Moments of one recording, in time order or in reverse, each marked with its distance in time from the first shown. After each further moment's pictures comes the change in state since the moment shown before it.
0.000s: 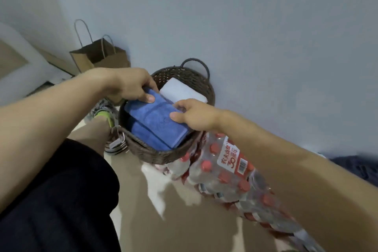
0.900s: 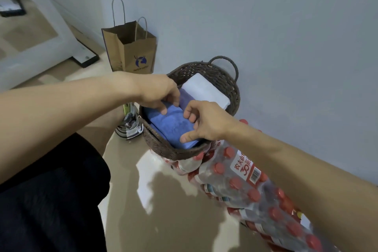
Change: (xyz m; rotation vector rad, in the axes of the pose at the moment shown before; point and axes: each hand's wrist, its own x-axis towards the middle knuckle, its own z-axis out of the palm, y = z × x) left_hand 0.000 -0.031 0.040 0.176 0.030 0.160; right_hand 0.026 0.007 0.020 -0.365 0.008 -0.158
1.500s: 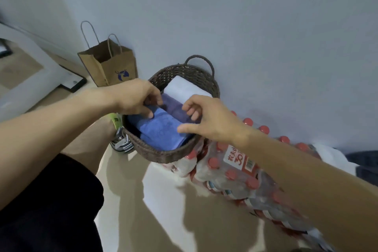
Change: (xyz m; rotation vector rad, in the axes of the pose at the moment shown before) left_hand -0.006 0.022 -0.016 -0.043 0.094 -0.107; right_hand -0.051 0.018 -0.014 0.207 0.283 -0.071
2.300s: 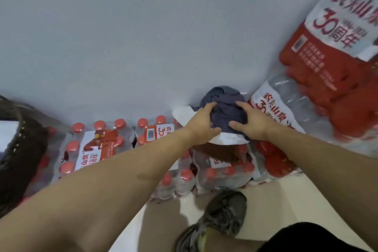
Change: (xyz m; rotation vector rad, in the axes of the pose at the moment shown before) left_hand 0.176 0.500 0.226 -0.523 -0.213 0.416; right_hand -0.375 0.293 -0.189 -0.072 0.337 0.924
